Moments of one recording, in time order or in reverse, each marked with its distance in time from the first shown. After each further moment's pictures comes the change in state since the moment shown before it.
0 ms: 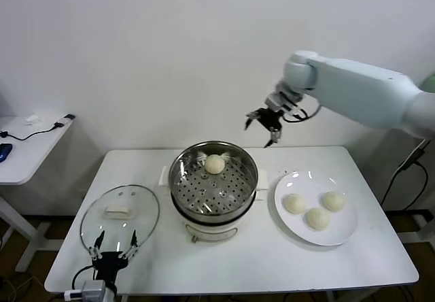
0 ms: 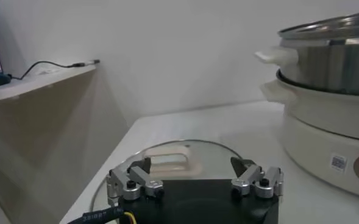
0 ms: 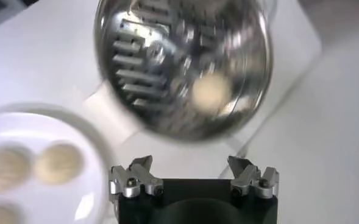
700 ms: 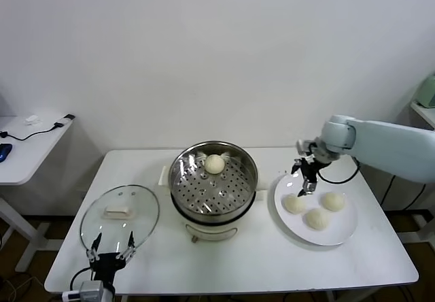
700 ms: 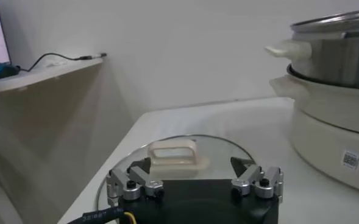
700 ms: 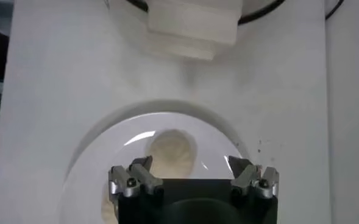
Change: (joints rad) left arm -0.006 -0.021 -0.011 0.015 -0.004 0.000 0.000; right arm -0.249 -0.063 -0.013 0.010 0.089 -0.370 0.156
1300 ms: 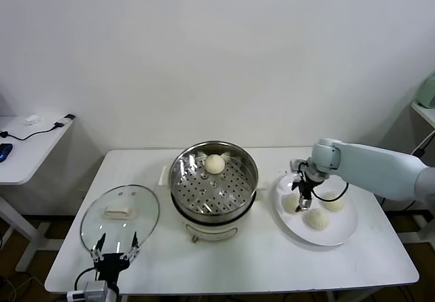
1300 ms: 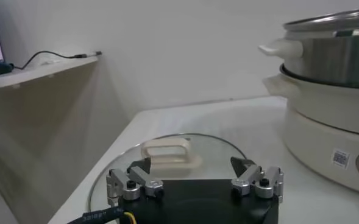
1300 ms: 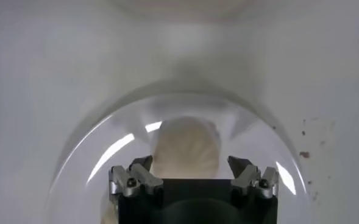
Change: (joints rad) left arm -0.002 -0.012 0.012 0.004 0.015 0.000 0.003; right arm -0.166 0.033 0.079 -0.093 -0.061 -0.047 0.037
